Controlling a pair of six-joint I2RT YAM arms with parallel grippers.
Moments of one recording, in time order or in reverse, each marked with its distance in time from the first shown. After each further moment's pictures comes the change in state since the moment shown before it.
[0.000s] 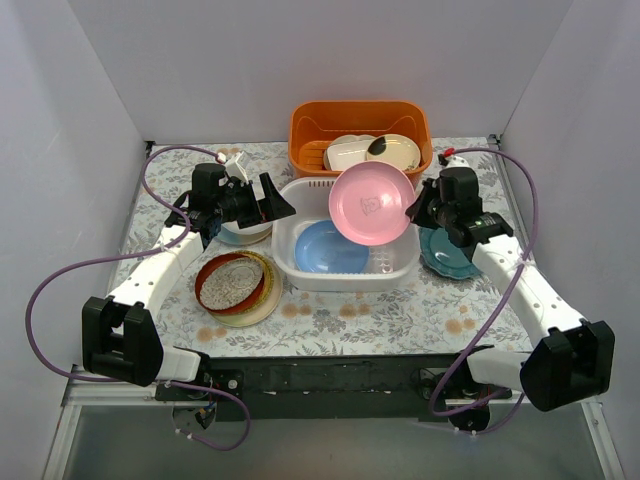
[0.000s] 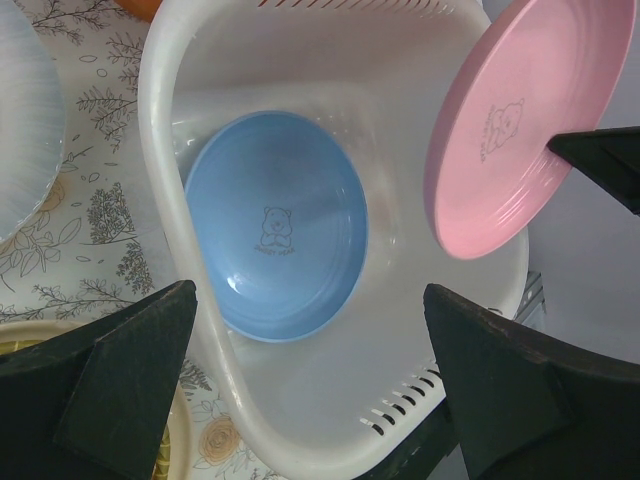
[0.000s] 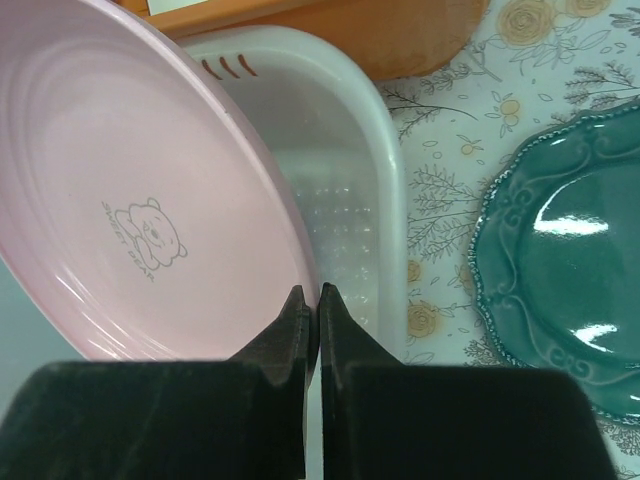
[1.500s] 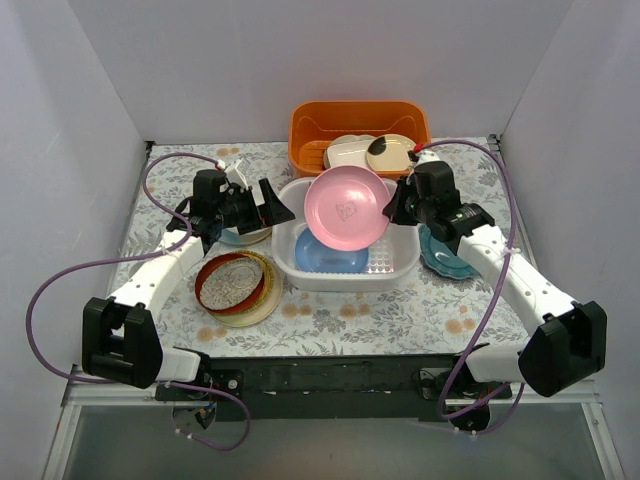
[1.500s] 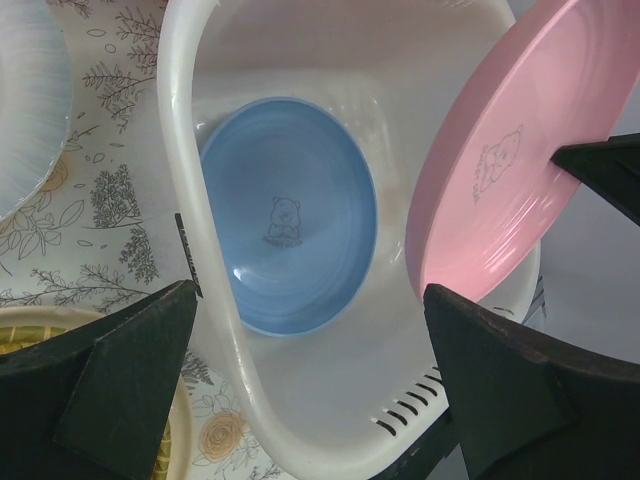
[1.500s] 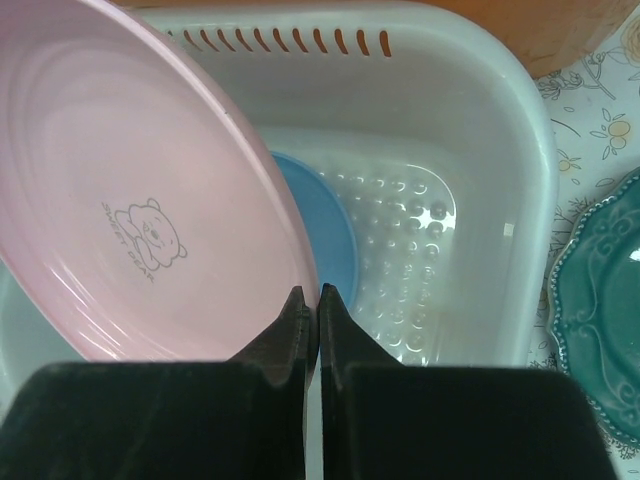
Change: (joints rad) left arm 0.000 -0.012 -0.057 0.030 -0.016 -0.018; right arm 0.159 0.095 0.107 -0.025 -0.002 -0.026
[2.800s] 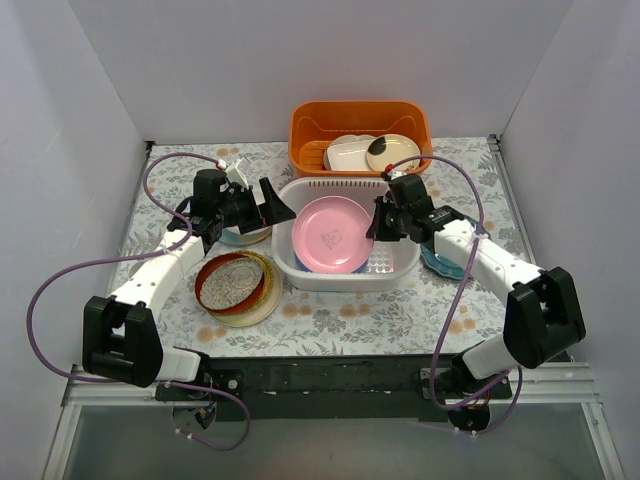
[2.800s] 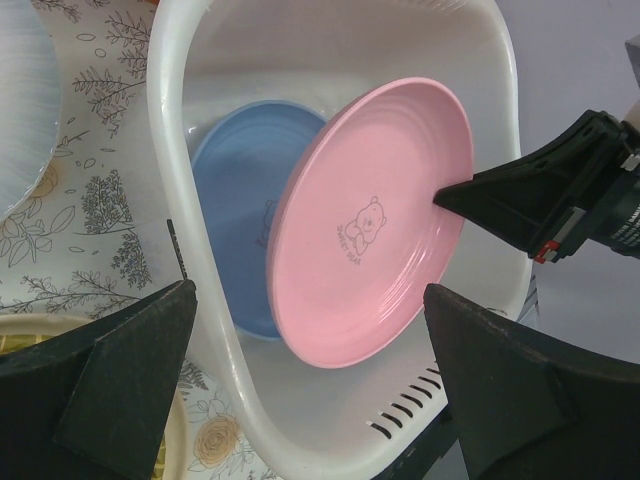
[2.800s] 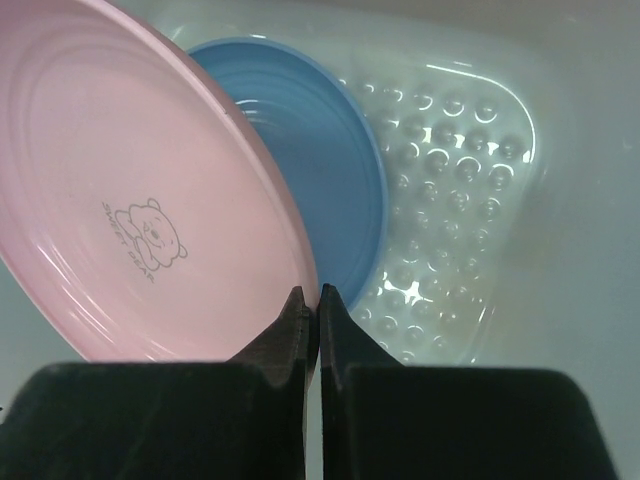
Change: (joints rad) left arm 0.000 0.006 -0.003 0.023 0.019 -0.014; right arm 0.055 0.156 -0.052 0.032 -0.093 -0.011
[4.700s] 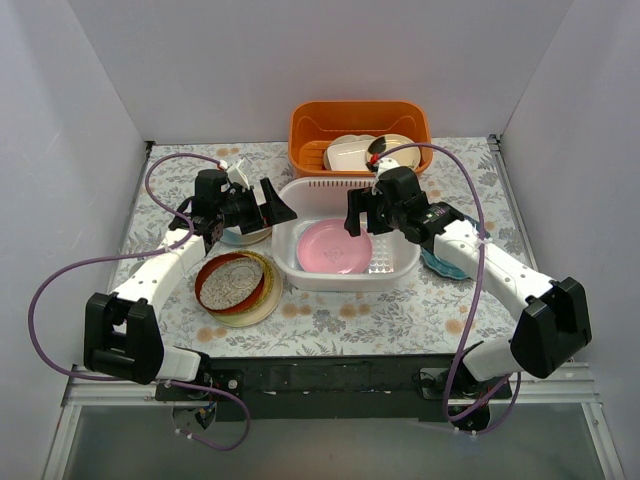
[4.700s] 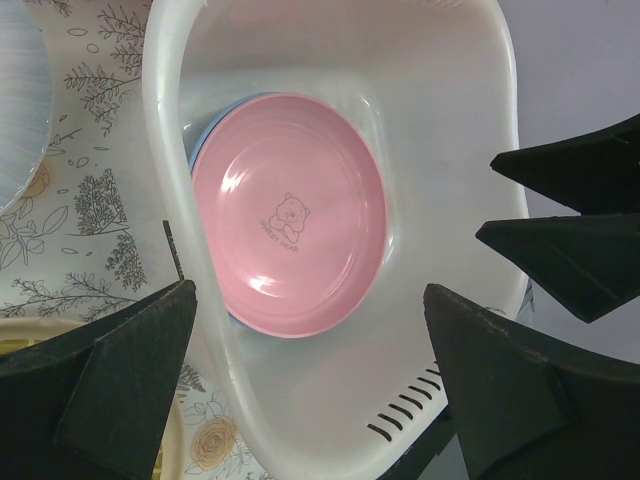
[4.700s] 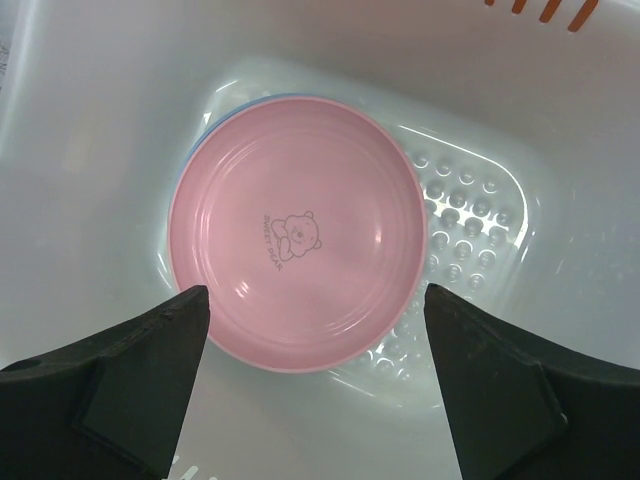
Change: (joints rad) left arm 0.000 0.014 -0.004 0.015 0.014 -0.007; right arm 0.108 -0.046 0.097 -0.031 0.106 -0.107
